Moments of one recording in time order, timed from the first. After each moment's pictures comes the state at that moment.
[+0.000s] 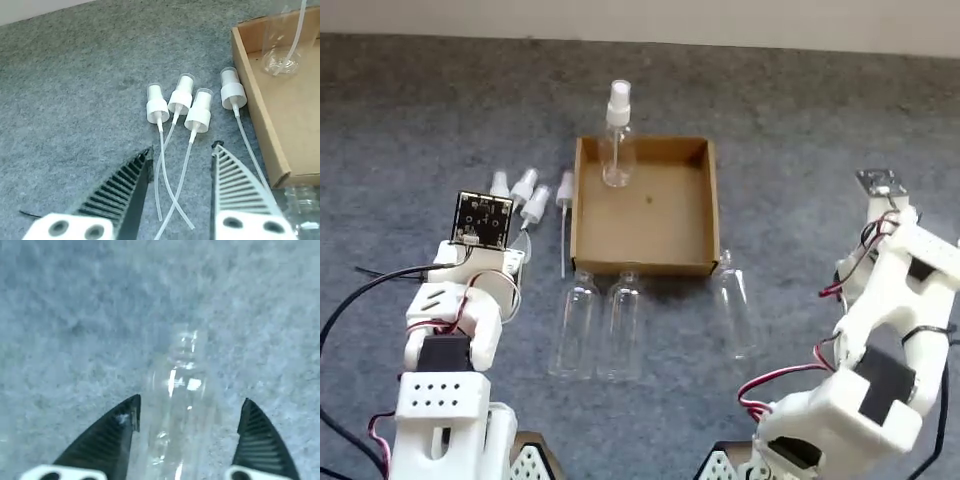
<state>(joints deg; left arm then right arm) -8.3 -67.5 77.2 31.7 -8.0 29.3 2.7 18.1 67.0 40.8</state>
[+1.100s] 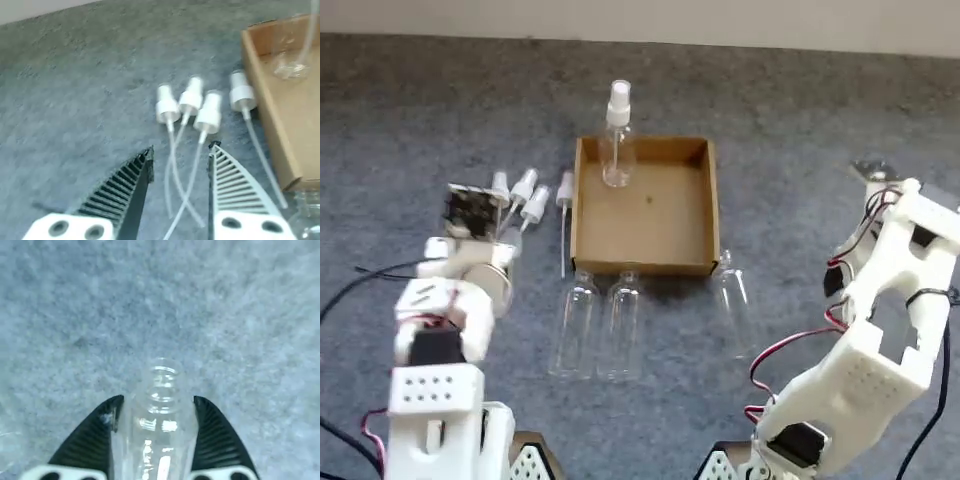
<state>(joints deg) -11.2 -65.2 72.4 35.6 -8.0 27.6 19.6 -3.4 81.0 40.0</state>
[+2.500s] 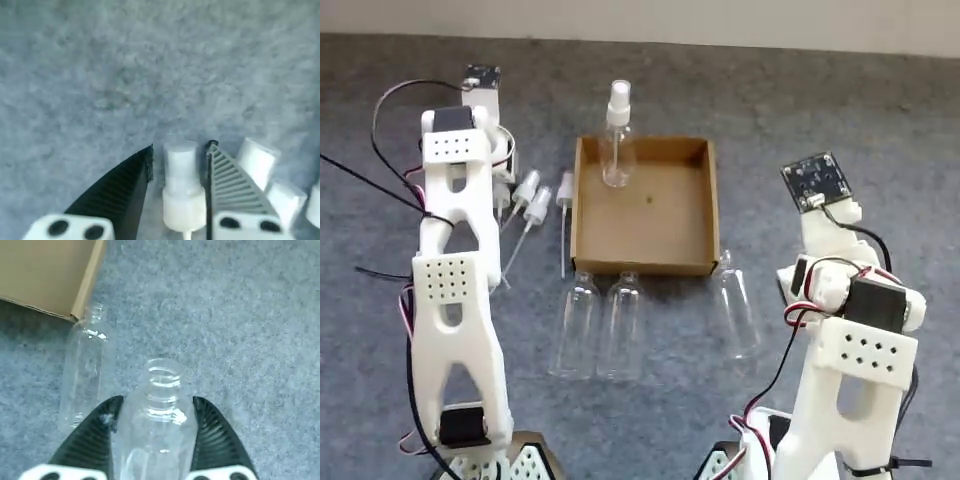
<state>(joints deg) -13.2 65.8 -68.6 86.5 -1.1 10.9 -47.6 35.7 77.0 35.6</state>
